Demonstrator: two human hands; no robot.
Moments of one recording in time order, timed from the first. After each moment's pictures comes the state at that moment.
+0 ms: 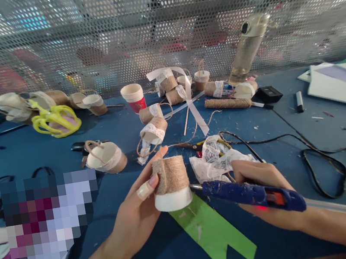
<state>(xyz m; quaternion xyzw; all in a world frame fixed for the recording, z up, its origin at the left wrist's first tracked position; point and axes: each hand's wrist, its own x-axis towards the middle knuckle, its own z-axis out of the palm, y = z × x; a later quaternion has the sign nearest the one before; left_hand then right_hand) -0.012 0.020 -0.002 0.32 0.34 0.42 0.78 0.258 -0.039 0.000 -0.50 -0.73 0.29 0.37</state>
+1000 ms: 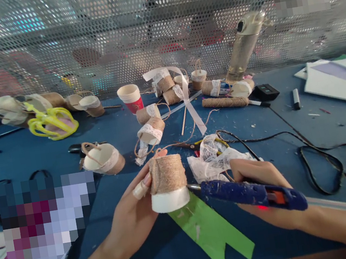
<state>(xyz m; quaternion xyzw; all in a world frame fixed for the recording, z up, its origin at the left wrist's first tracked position) -0.012 0.021 -0.002 0.31 0.37 0.41 0.77 0.259 -0.040 0.003 -0.50 -0.73 0.29 0.37</state>
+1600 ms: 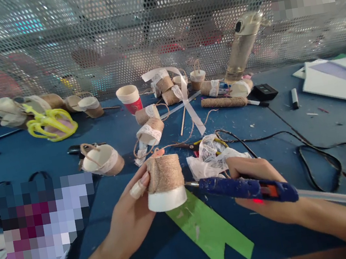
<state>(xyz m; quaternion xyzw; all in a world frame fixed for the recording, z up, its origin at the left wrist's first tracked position) -0.010 0.024 0.000 0.31 0.39 0.43 0.75 0.261 -0.036 0.001 -0.49 -0.71 0.32 0.39</state>
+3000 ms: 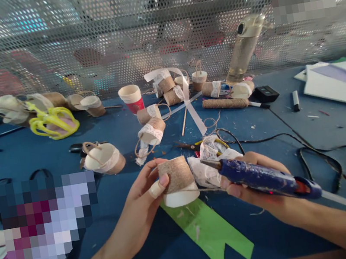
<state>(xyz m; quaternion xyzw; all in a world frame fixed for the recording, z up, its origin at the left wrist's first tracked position) -0.003 0.021 0.000 0.36 0.44 0.40 0.72 0.249 -0.044 0.002 -0.48 -0.56 0.42 0.52</state>
